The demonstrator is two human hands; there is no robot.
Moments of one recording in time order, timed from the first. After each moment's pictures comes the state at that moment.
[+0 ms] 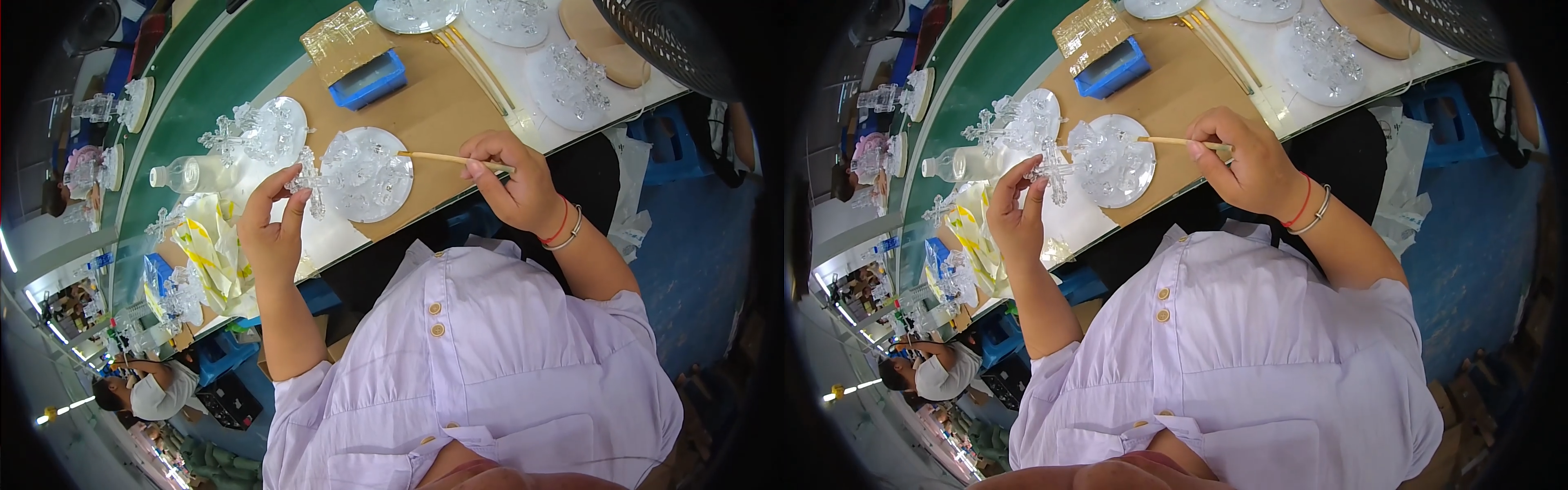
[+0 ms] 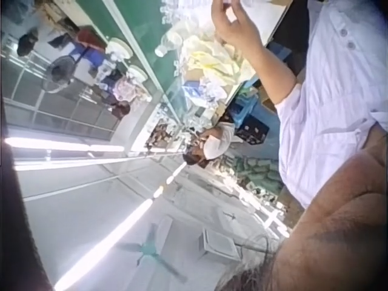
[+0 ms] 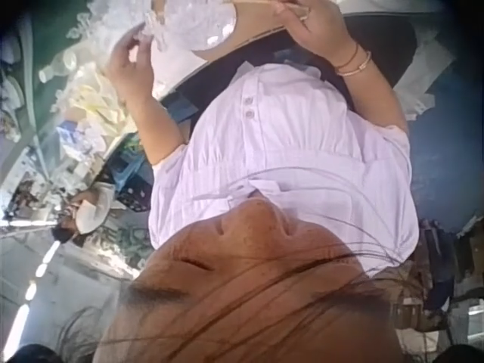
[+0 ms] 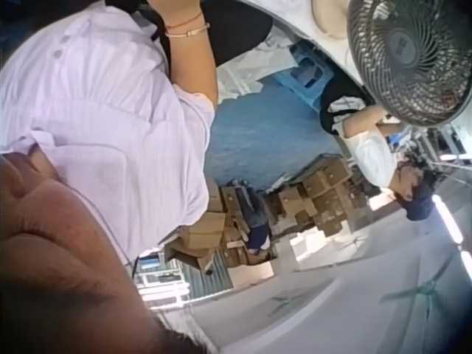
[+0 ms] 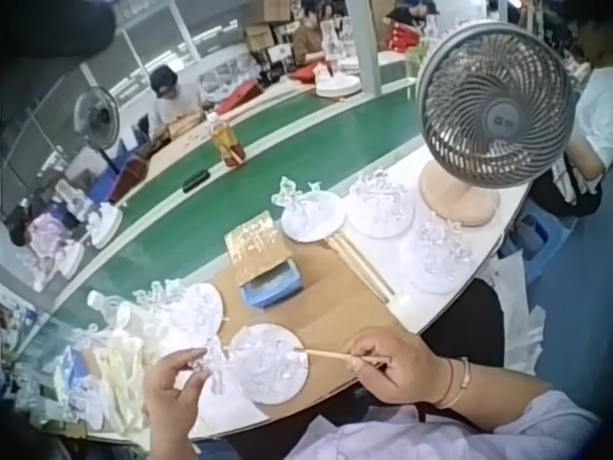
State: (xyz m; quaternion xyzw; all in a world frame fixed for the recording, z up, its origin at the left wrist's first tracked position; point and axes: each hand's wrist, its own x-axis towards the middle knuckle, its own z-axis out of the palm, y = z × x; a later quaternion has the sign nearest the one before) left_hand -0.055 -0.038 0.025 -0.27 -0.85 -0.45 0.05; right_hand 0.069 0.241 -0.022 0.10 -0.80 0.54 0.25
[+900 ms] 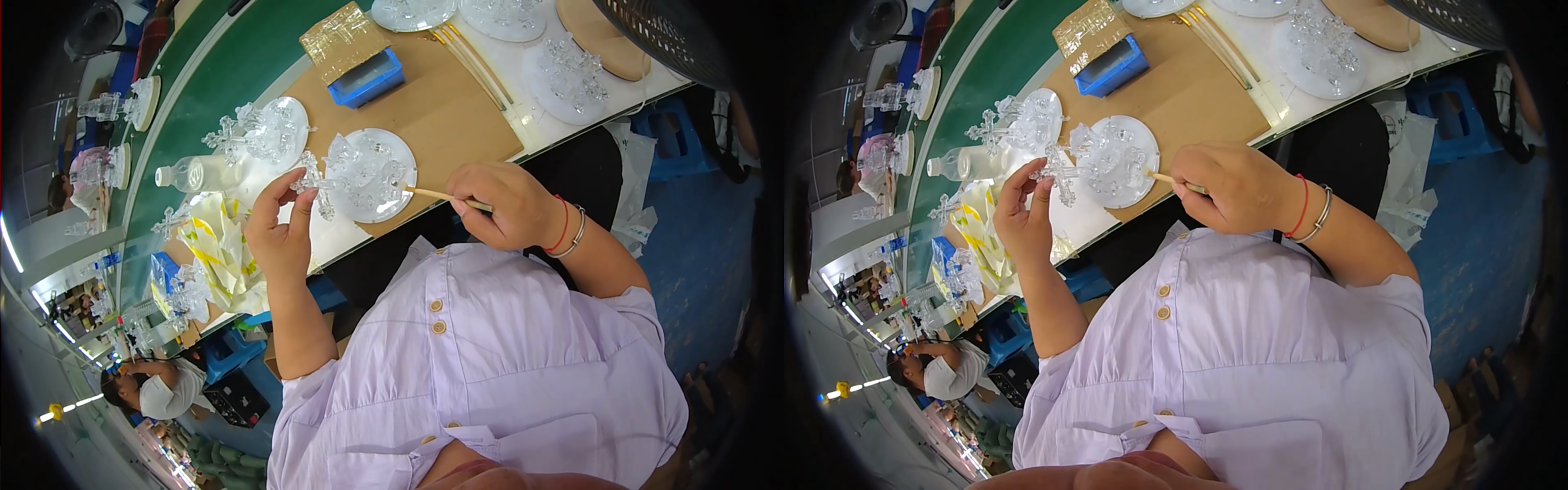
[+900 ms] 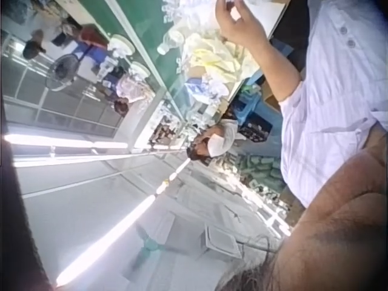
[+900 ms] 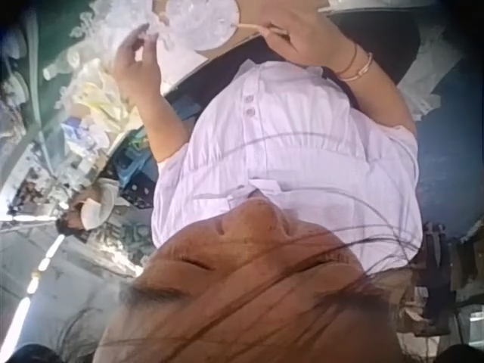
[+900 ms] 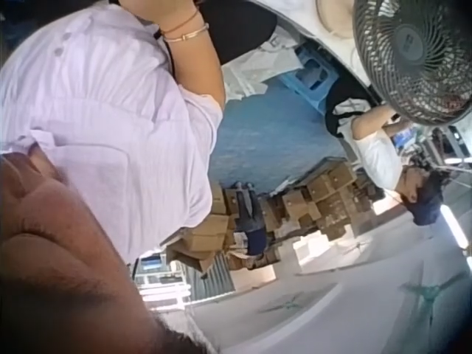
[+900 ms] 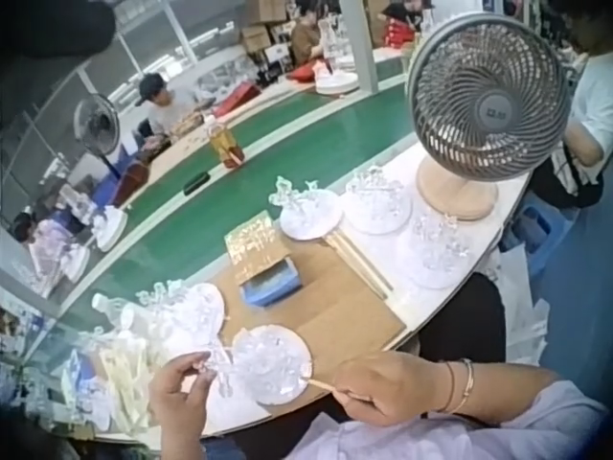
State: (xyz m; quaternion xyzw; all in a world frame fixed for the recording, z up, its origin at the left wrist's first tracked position) left_hand -0.040 -0.031 0.026 -0.23 -0.87 -0.43 0.07; right_hand 0.079 0.236 -0.013 0.22 -0.82 0.50 0.18
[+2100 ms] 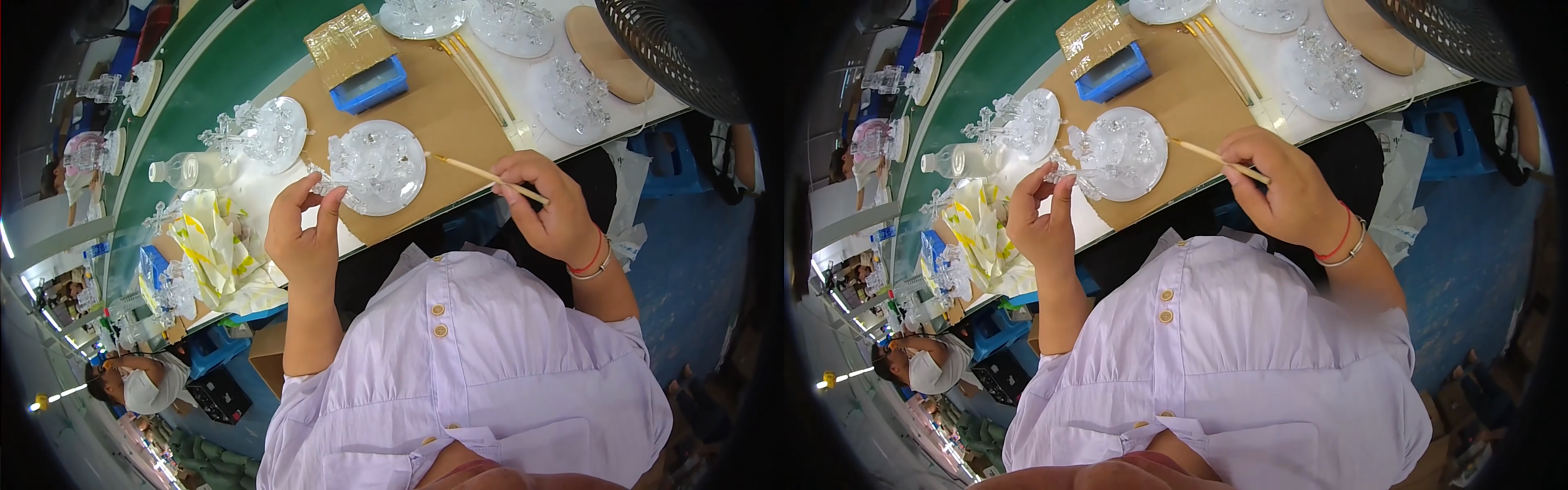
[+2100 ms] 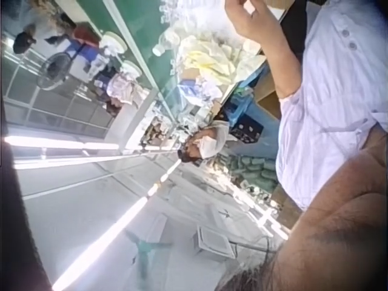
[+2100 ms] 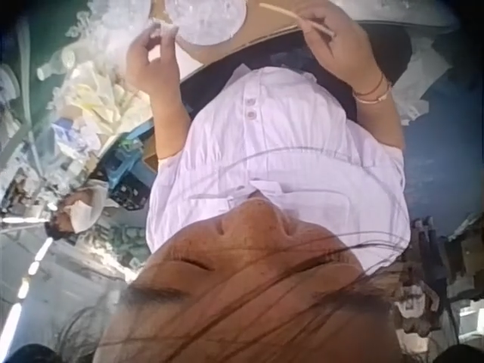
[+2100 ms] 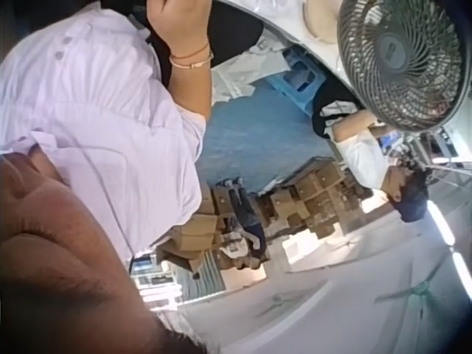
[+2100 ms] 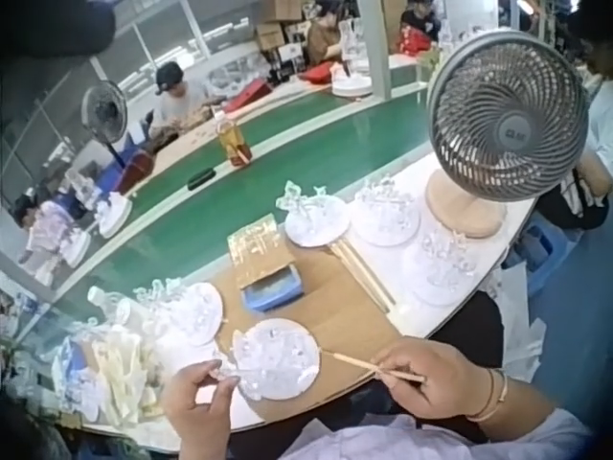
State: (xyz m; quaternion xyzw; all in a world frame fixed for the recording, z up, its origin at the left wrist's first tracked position) left_hand -0.020 0.001 0.010 -0.24 -0.87 -0.40 0.19; right_hand 0.096 0.270 0.003 0.11 -0.83 0.50 0.21
